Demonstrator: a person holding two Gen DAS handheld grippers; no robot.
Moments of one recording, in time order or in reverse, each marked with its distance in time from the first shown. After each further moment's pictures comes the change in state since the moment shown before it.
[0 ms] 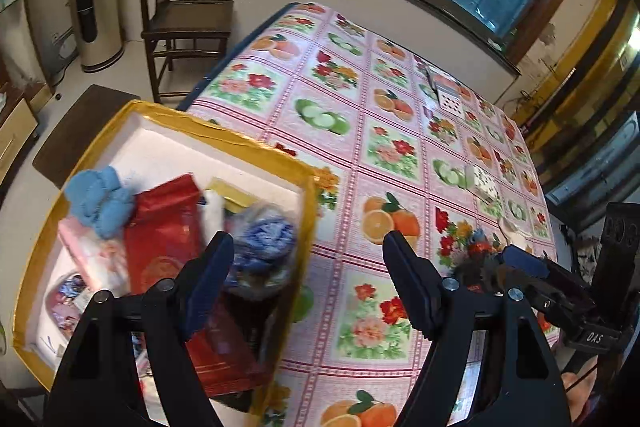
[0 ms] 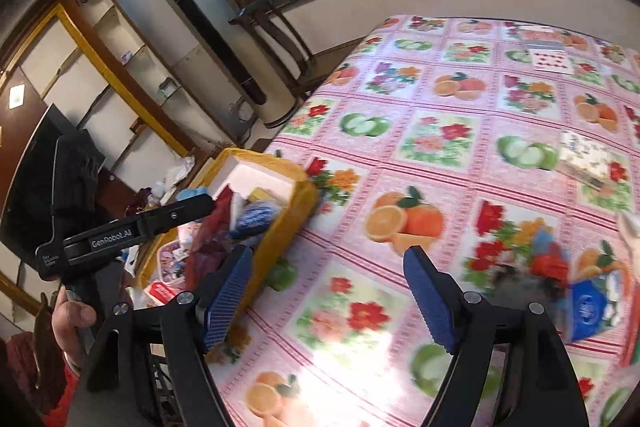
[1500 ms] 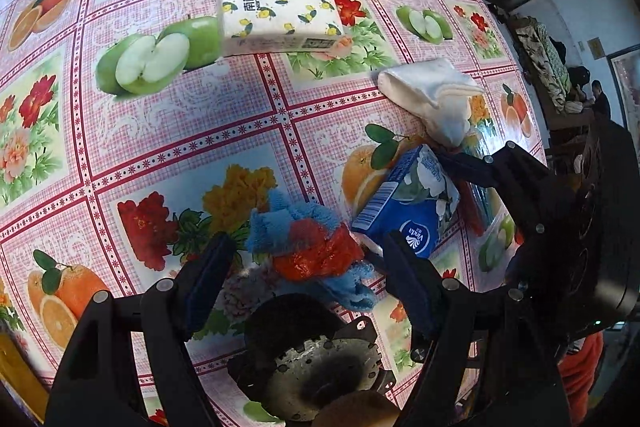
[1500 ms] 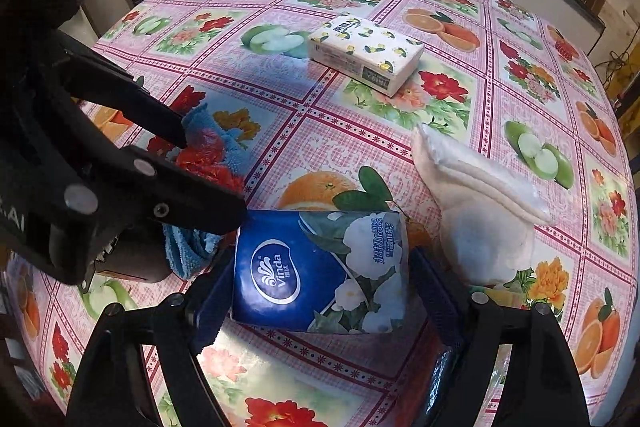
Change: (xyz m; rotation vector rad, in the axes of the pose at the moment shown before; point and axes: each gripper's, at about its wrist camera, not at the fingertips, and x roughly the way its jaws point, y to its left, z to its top) left arm 0.214 -0.280 -0.016 0.529 0.640 -0.231; right arm 0.024 -0.186 -0.037 -0.133 0.228 -0.425
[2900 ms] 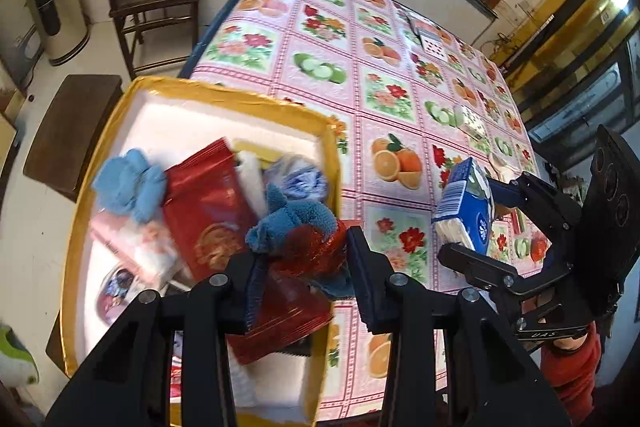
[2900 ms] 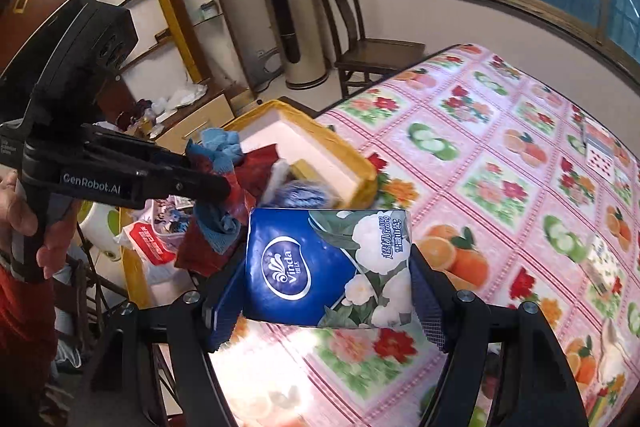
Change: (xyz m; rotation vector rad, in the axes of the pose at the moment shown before) left arm -0.210 0.208 -0.283 -0.450 -0.454 0.153; right arm -0.106 0.297 0.069 -0.291 -0.215 0.341
